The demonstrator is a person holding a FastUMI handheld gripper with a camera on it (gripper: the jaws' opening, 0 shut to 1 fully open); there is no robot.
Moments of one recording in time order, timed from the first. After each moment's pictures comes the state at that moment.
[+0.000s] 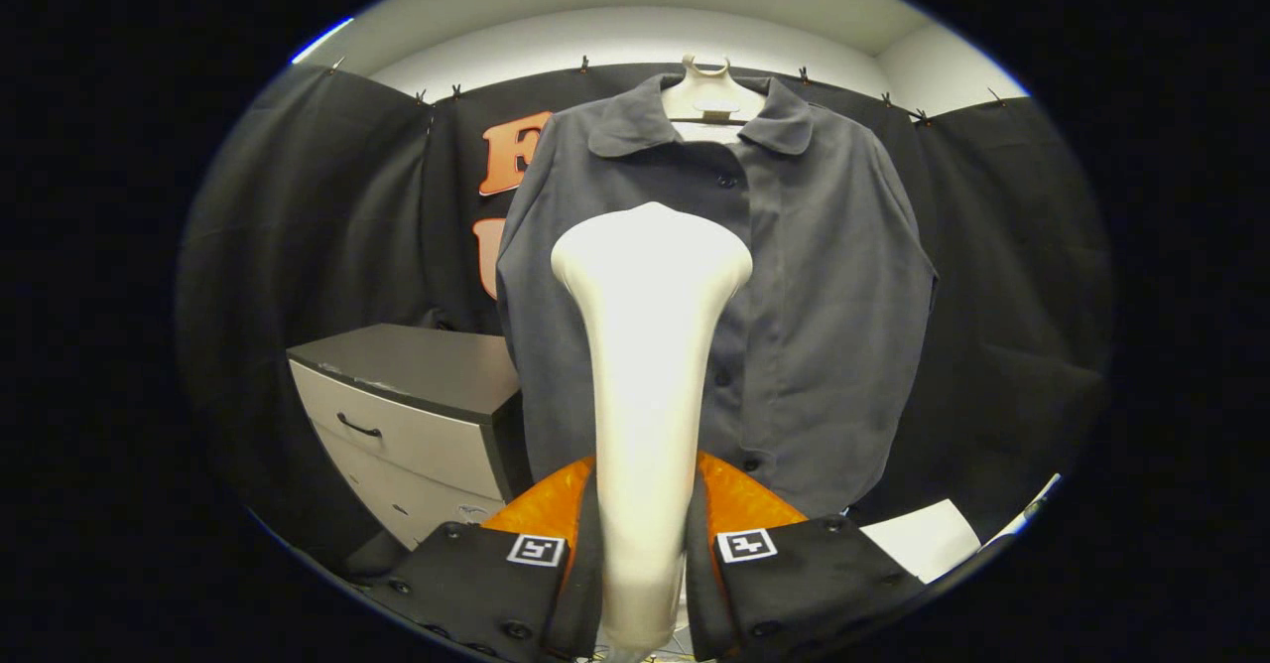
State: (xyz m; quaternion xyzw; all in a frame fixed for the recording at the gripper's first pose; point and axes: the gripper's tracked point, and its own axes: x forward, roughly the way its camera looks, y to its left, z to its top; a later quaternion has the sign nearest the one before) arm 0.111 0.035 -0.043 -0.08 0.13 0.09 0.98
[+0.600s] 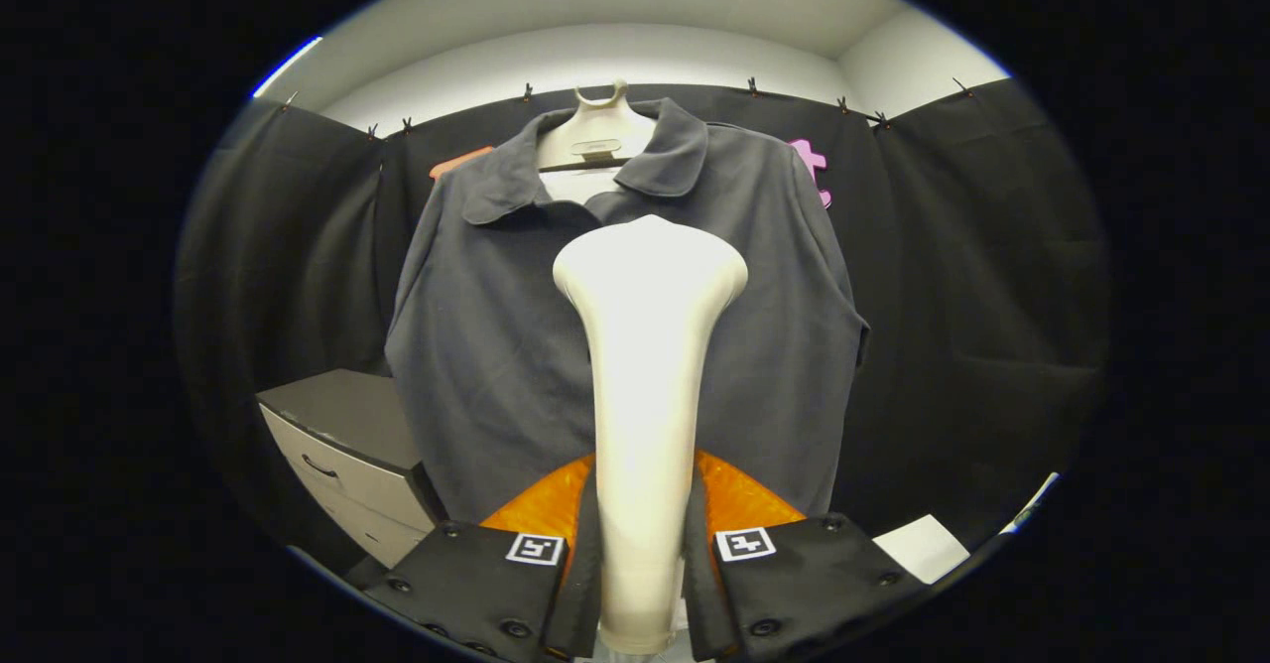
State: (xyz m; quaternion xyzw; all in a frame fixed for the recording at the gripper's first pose) arm 0.176 -0.051 0.015 -0.06 0.10 0.05 0.99
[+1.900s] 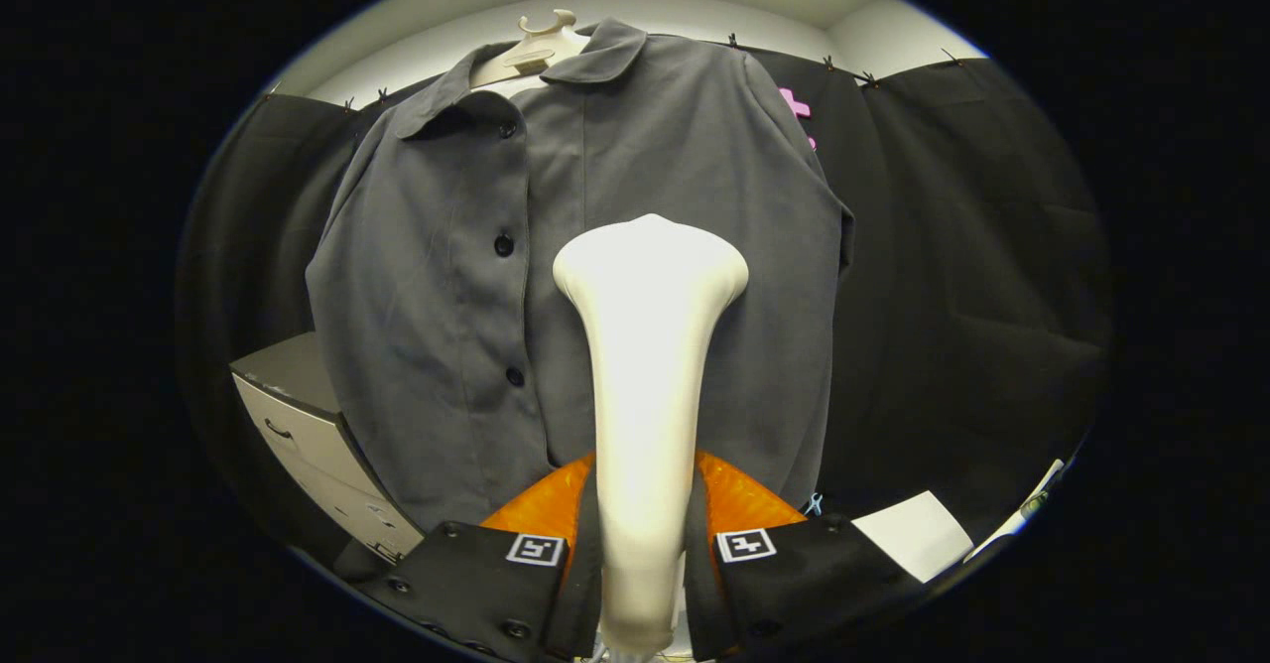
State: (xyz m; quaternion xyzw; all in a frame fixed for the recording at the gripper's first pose) arm 0.196 -0.103 -0.075 -0.06 0.17 0.03 0.98
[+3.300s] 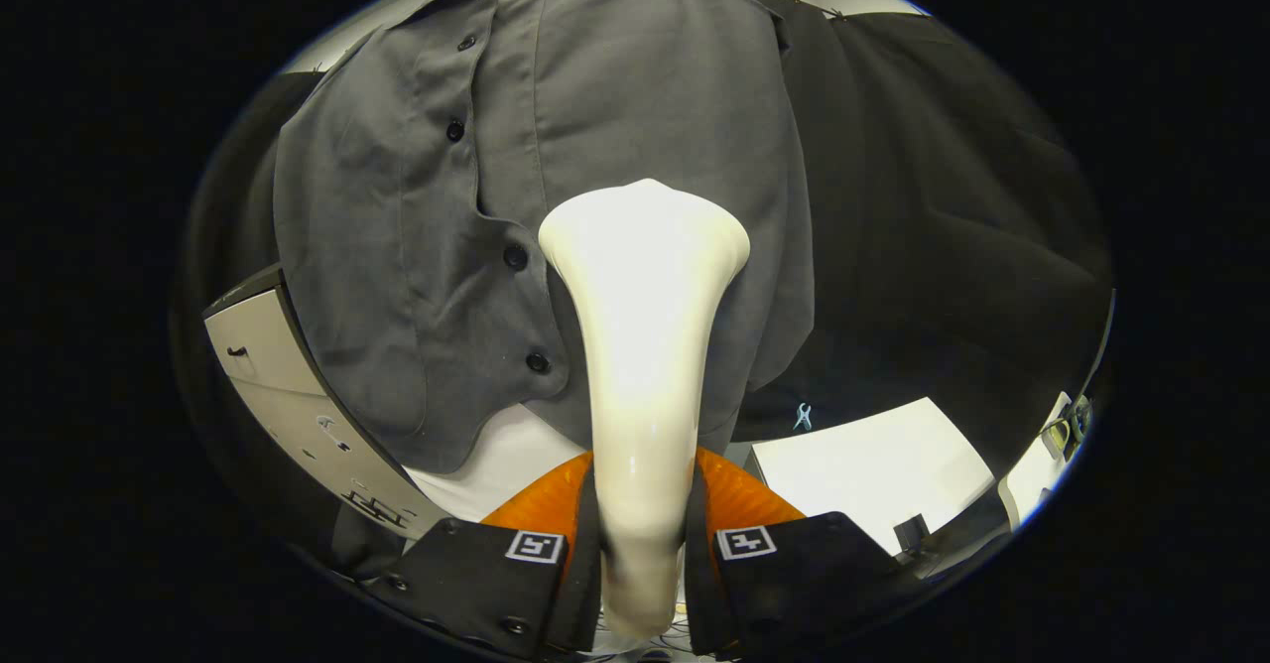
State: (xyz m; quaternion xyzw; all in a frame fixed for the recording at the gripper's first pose) arm 0.139 -0.146 -0.215 -0.04 0.27 -0.02 0.96
